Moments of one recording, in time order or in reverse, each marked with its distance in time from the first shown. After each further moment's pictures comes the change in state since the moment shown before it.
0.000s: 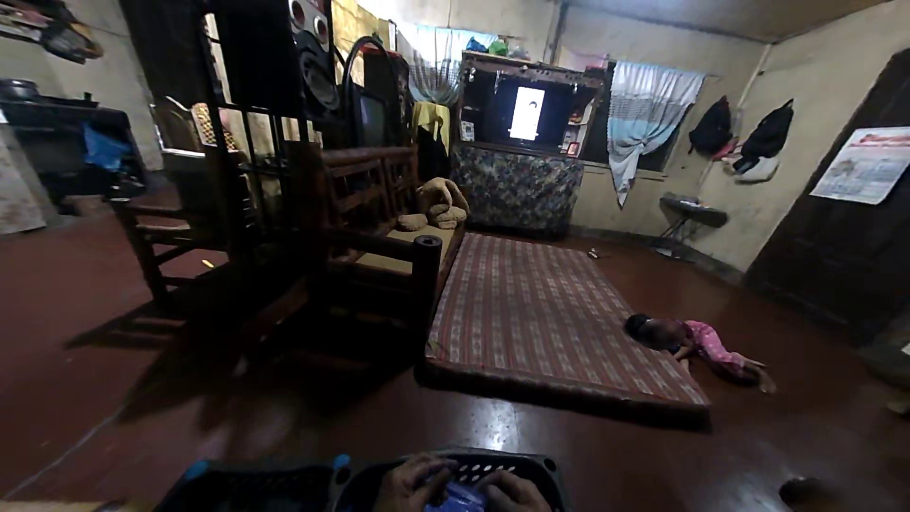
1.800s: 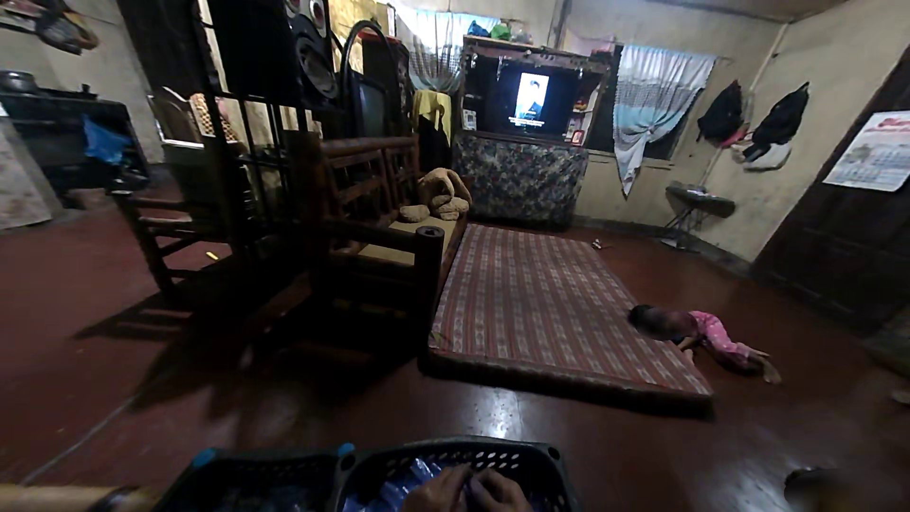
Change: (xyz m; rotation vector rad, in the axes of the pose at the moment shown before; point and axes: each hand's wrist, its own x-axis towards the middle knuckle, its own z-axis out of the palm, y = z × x) left_hand -0.012 -0.006 0.025 0.624 -0.122 0.335; right_hand 0.007 0.007 0.032 0.006 0.116 0.105
